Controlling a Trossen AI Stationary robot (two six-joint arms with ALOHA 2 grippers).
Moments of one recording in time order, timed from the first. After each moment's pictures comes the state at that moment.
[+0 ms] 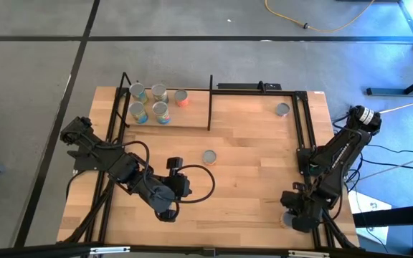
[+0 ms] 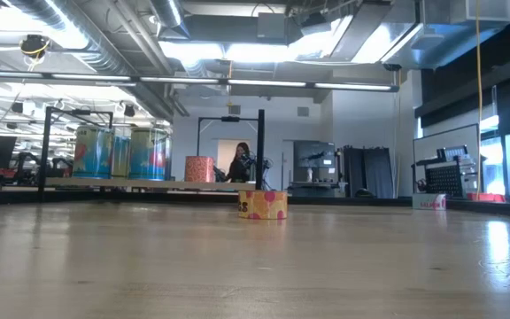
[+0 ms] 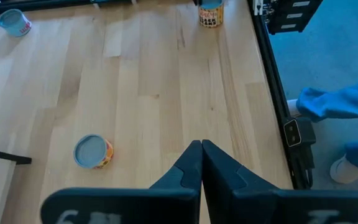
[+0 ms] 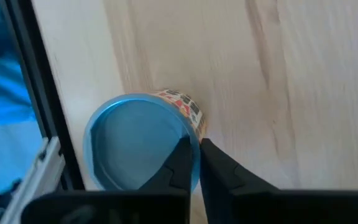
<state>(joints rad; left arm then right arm) -0.58 1.65 1.80 -1.00 -0.40 -0.38 1.06 1.33 0.68 -0.64 0.06 1.30</state>
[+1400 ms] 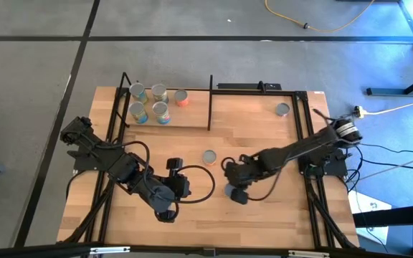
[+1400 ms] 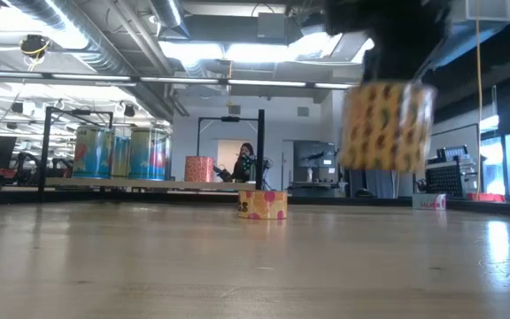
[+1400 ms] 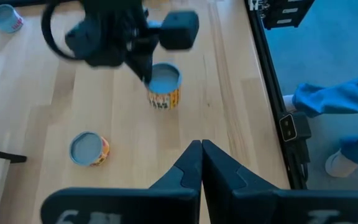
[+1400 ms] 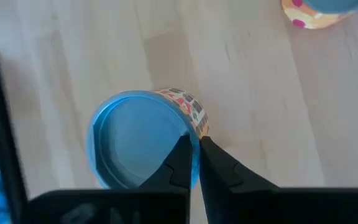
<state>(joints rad) -0.58 1.65 1.80 -1.00 -0.38 -0.38 0.34 1.68 1.24 -0.73 0.03 0.61</state>
